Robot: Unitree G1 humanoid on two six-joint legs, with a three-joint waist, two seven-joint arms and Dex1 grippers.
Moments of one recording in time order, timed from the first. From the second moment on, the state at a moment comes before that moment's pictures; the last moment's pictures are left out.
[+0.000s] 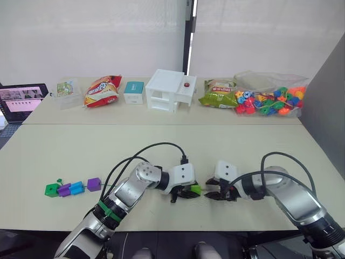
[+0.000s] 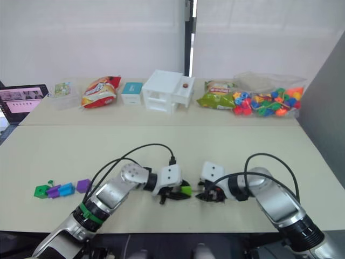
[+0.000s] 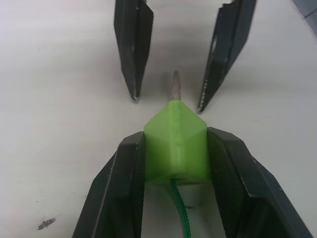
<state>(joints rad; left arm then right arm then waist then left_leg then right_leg) -0.55 0.38 -0.52 0.02 -0.04 0.36 -1.05 -0.34 -0.81 0.30 -0.32 0.17 0.63 1.05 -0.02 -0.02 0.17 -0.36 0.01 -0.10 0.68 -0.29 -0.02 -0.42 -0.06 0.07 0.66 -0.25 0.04</state>
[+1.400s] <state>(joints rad) -0.27 1.05 -0.10 0.14 -0.13 0.05 -1.30 -0.11 -1.00 0.06 -0.34 0.21 0.57 1.09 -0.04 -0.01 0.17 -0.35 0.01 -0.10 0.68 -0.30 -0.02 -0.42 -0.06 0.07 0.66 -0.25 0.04</state>
